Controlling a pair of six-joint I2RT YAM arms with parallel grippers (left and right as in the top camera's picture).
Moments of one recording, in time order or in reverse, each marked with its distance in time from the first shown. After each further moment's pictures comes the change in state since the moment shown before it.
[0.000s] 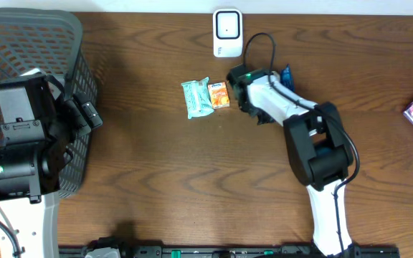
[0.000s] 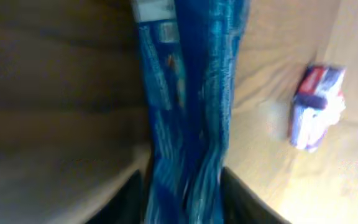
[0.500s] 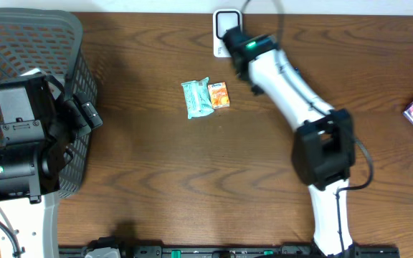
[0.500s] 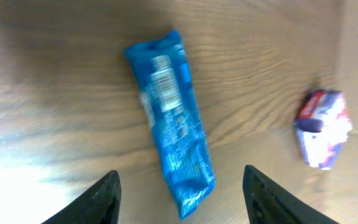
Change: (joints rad) left arm 0.000 0.000 0.000 0.000 0.000 0.000; right arm -0.061 -0.010 0.392 -0.148 -0.161 -0.010
